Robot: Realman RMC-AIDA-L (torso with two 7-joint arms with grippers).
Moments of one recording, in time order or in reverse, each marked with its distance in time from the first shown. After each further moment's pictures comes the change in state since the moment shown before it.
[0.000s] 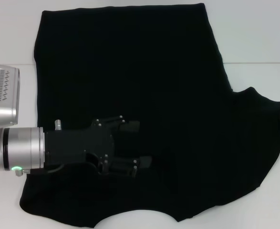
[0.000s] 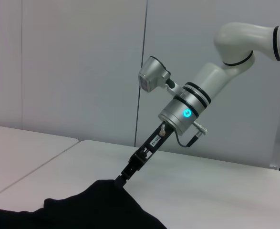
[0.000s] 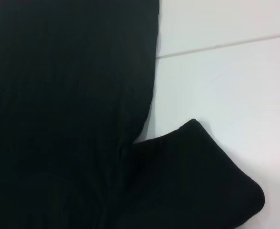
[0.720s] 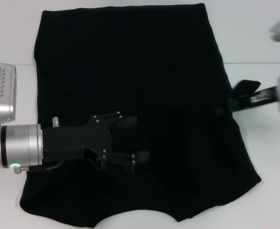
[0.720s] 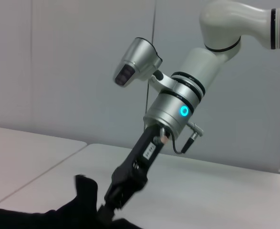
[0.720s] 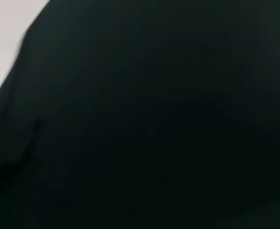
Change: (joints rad) left arm -0.005 0.003 -0.024 -0.005 0.000 -0.004 -0.003; right arm 0.190 0.079 -0.127 0.007 -0.006 -0.121 -0.031
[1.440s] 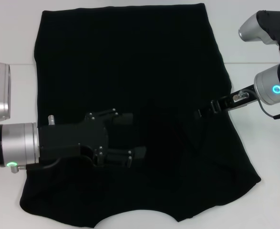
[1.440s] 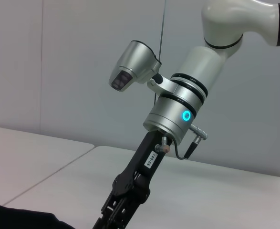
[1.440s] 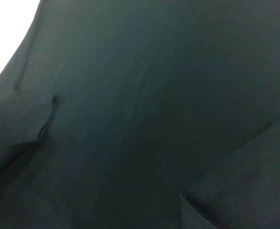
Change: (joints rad) left arm 0.003 0.004 -0.025 -0.004 0.000 0.000 0.000; right arm 0.058 0.007 -0.145 0.020 -0.003 0.040 0.112
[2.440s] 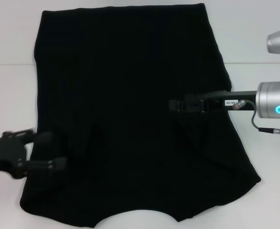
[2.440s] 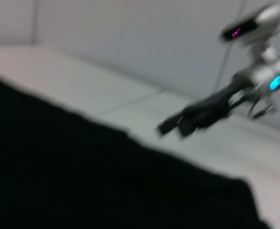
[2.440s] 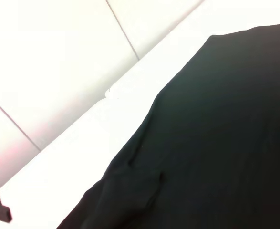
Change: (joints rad) left arm 0.117 0.050 -0.288 0.266 0.294 0.153 -0.259; right arm -0.164 0.053 0.121 0.038 0.464 -0.039 -0.540
